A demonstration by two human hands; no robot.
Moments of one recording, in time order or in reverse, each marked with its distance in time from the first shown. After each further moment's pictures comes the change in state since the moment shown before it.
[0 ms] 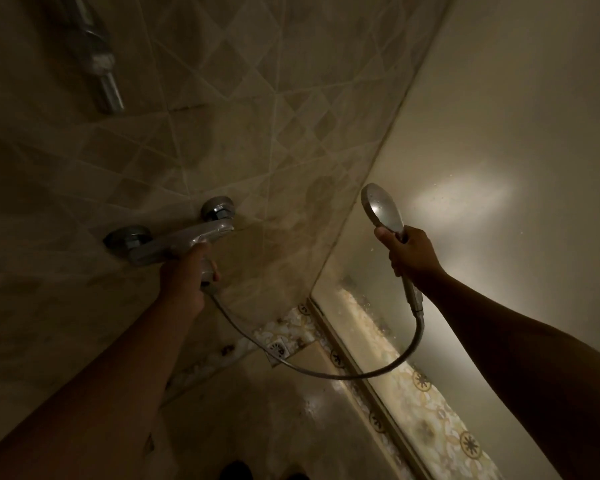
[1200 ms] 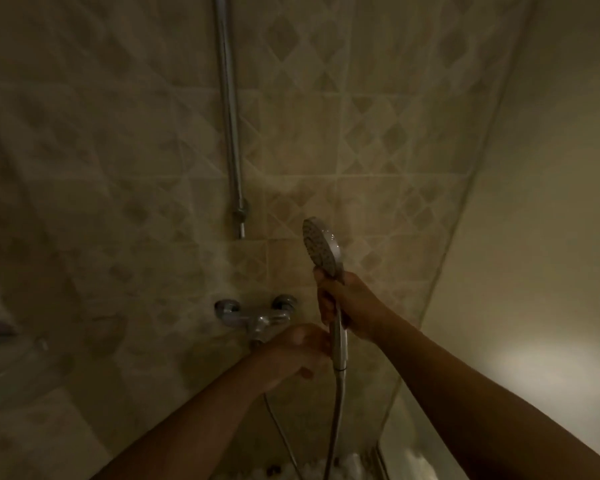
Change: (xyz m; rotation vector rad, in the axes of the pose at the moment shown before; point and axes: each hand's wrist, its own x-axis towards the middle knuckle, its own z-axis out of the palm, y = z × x) left_hand -0.221 0.030 0.069 0.559 -0.548 0.269; right_hand -0.038 -0.188 0.012 0.549 -0.846 -0.347
